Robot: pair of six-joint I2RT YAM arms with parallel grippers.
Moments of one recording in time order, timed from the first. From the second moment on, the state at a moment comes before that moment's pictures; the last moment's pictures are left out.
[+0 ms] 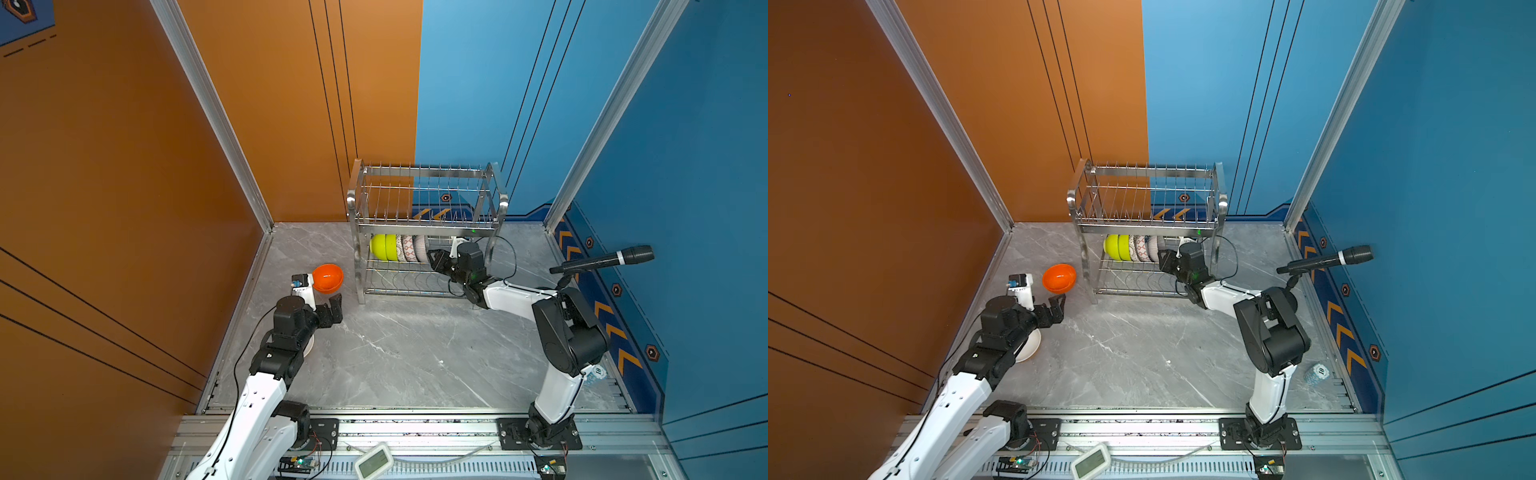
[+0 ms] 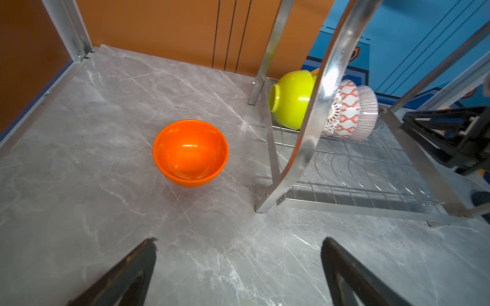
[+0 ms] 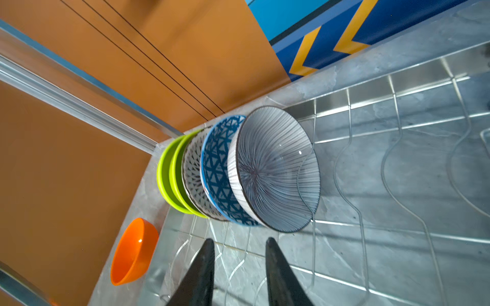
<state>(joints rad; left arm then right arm) -0.15 0.75 0.51 -0.20 -0.01 -0.27 0.44 1.82 1.06 0.38 -0.09 0.67</state>
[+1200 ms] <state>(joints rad) -0.12 1.15 0.83 -0.98 -0.10 -0.55 0.54 1.40 0.88 -0.08 -0.06 0.31</state>
